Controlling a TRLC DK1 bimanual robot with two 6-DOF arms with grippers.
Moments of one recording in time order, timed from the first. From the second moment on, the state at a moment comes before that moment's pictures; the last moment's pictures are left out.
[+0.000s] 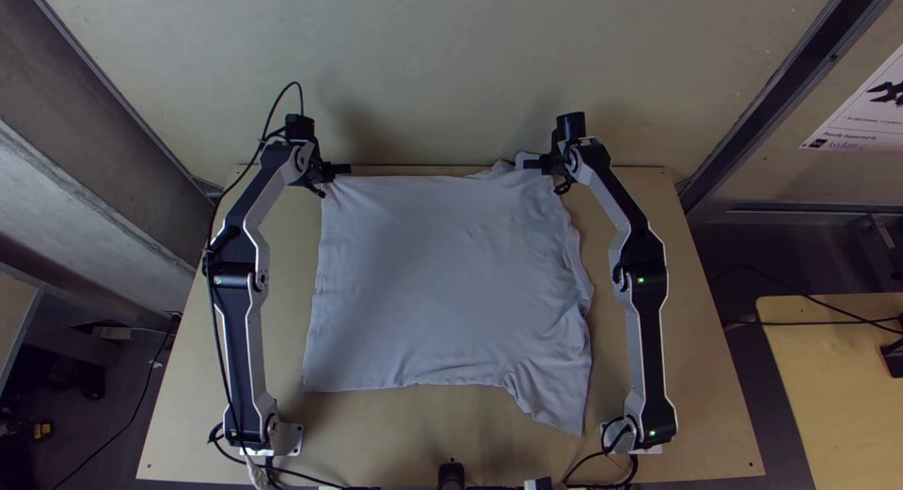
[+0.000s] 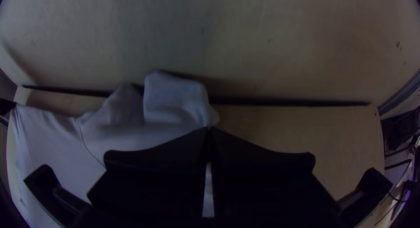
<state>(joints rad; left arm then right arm) -0.03 2.33 2.22 -0.72 -0.11 -0.15 0.21 2.49 2.33 -0.66 0.07 0.12</state>
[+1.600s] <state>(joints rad) -0.05 1.71 1.29 -0.50 -0.07 -0.15 0.20 1.76 1.28 -0.55 0.07 0.13</state>
